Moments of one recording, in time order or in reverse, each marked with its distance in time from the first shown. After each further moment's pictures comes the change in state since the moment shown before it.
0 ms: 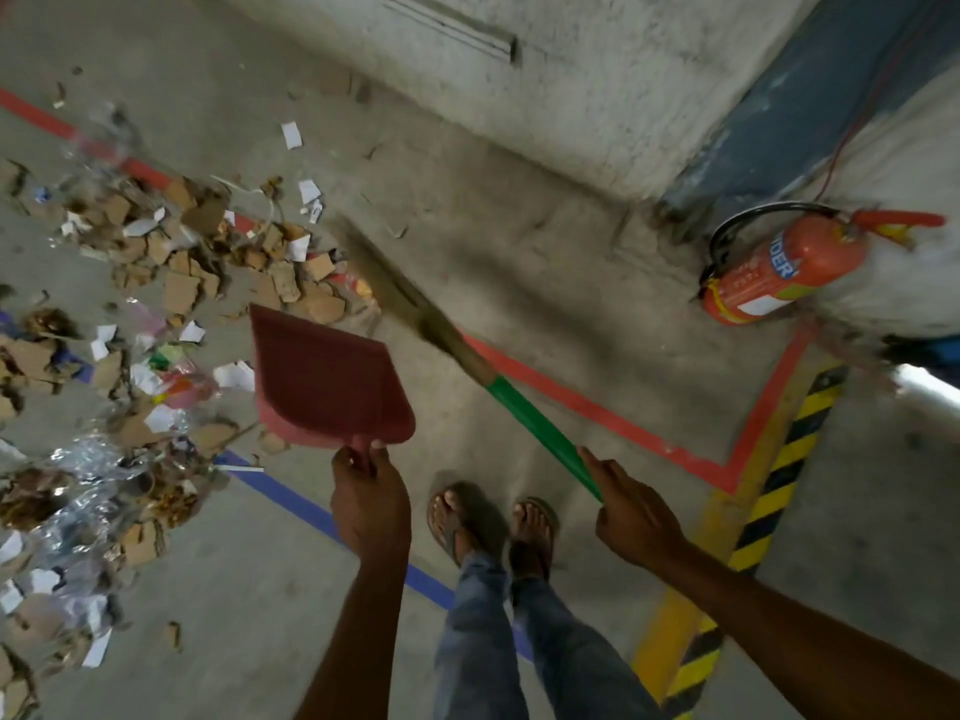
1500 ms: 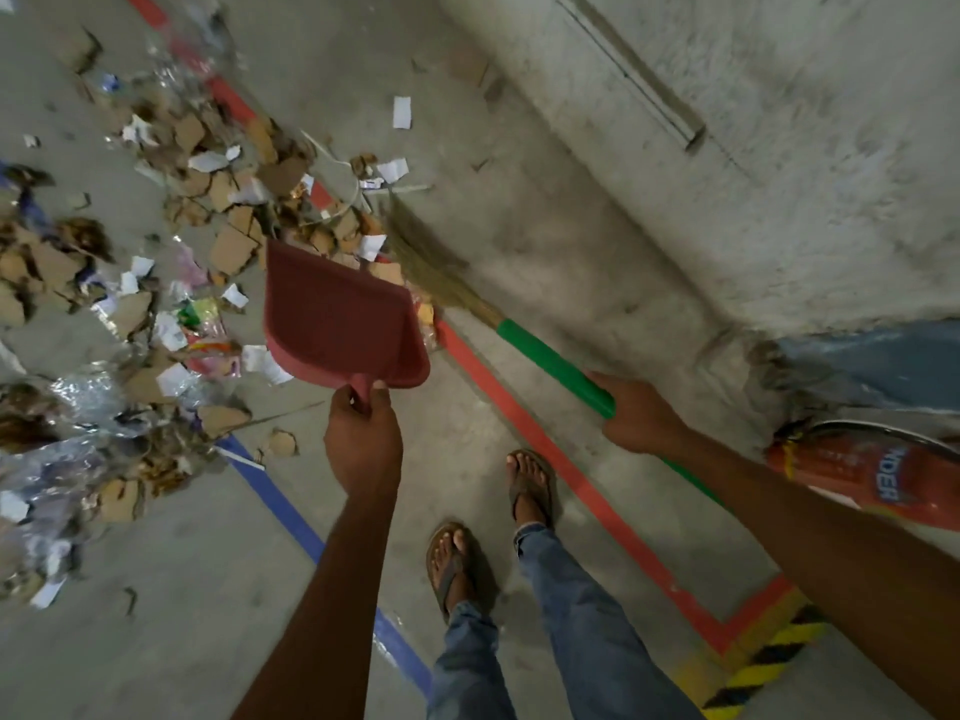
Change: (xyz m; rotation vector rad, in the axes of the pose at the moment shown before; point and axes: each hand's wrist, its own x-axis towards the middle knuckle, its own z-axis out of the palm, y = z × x) left_hand 0.248 0.132 0.043 -0.200 0.074 -0.181; right_hand 0.381 -0.110 -0.189 0.046 -0.248 -0.030
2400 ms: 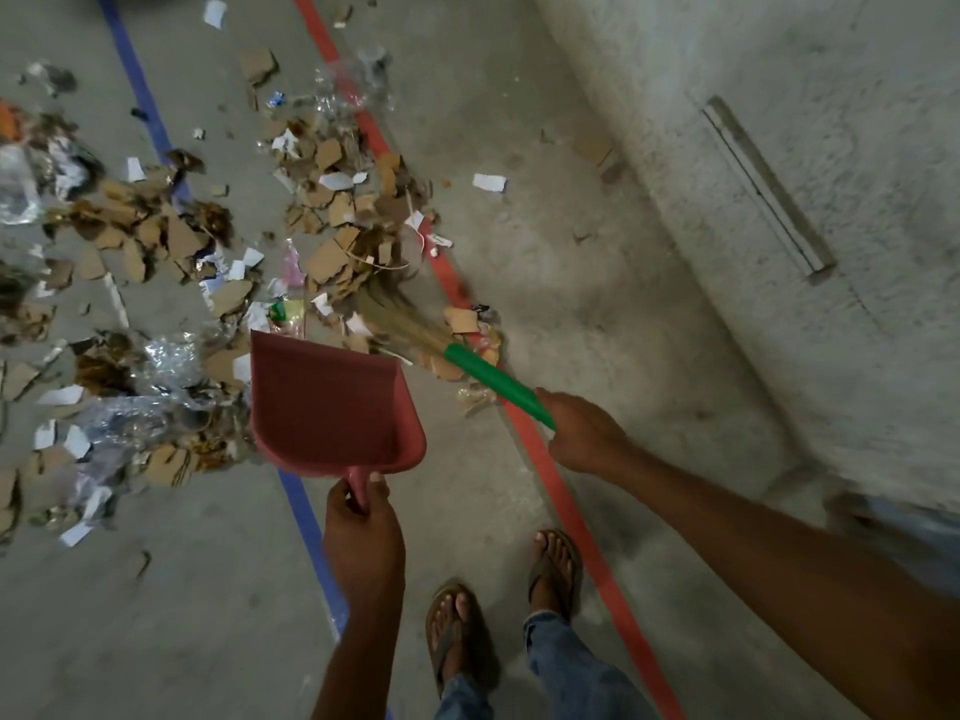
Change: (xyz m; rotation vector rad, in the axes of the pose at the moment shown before) left_hand 0.005 -0.048 -0.034 -0.130 0.266 -0.157; right_hand 0.114 -0.157 0.016 -0.325 -0.151 -0.318
